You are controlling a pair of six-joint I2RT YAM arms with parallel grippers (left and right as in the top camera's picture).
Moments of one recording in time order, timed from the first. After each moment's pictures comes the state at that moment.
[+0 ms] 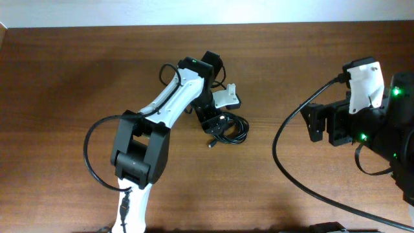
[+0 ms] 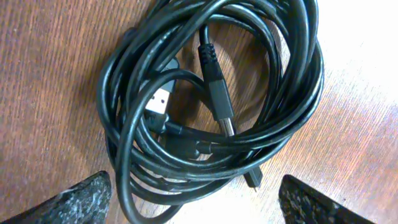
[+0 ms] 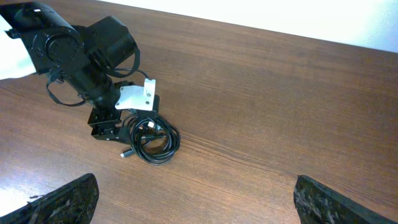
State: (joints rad) left arm -0.46 2.22 1.82 -1.20 0.28 0.76; right arm 0.12 1.15 1.75 -1.33 -0.17 -0.07
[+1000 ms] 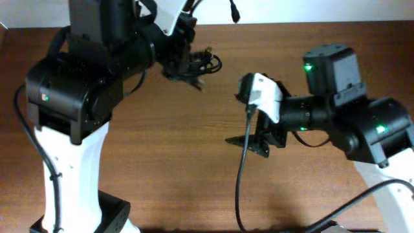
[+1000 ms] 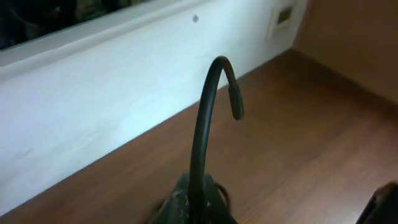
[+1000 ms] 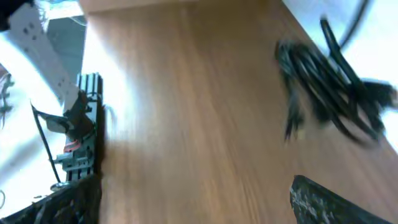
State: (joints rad) left arm -0.40 1.76 2.64 -1.33 0.22 0.14; right arm 0.44 1.36 1.75 -1.19 -0.73 -0.66
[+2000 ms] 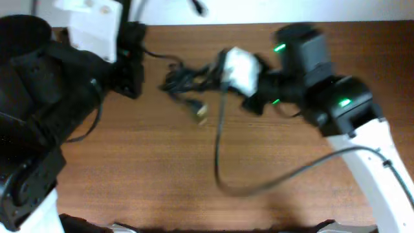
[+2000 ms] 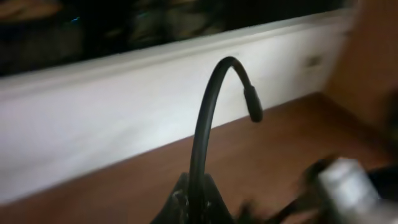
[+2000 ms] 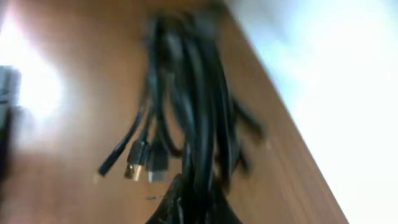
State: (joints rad) left arm -0.35 1.56 2.64 -1.38 0.05 0.02; right arm 0.41 1.49 1.80 -0.95 -0.53 -0.63
